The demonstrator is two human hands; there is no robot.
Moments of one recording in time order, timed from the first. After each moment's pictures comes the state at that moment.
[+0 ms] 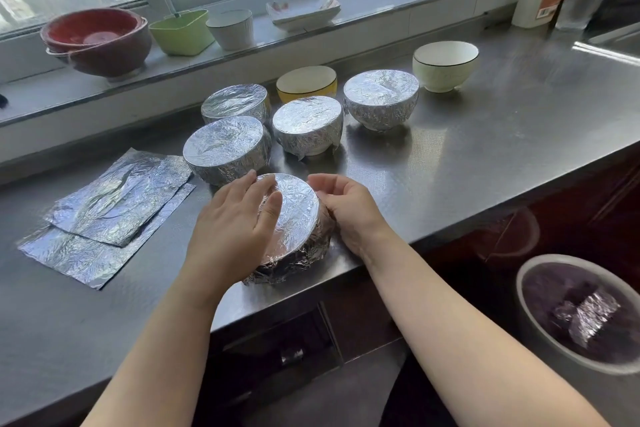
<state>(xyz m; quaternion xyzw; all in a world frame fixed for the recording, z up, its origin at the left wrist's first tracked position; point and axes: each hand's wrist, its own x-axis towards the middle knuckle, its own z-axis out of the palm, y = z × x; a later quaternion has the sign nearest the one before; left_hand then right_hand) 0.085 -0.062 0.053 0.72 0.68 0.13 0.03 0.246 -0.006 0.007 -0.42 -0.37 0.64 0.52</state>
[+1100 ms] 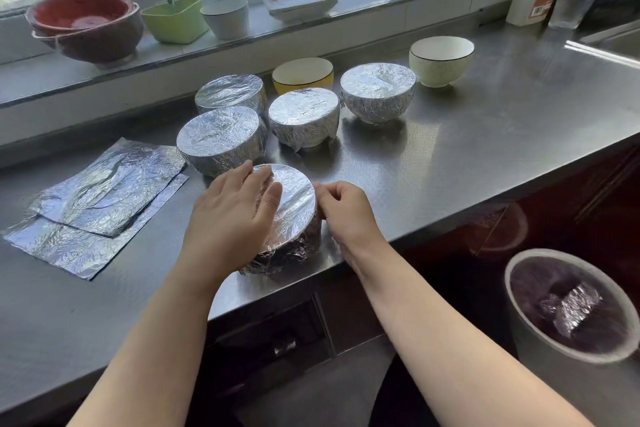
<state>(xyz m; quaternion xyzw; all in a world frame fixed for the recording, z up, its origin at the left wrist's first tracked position) 0.084 -0.059 0.050 0.72 0.68 0.13 0.01 0.242 -0.031 0.006 -0.54 -0.45 0.51 0.50</state>
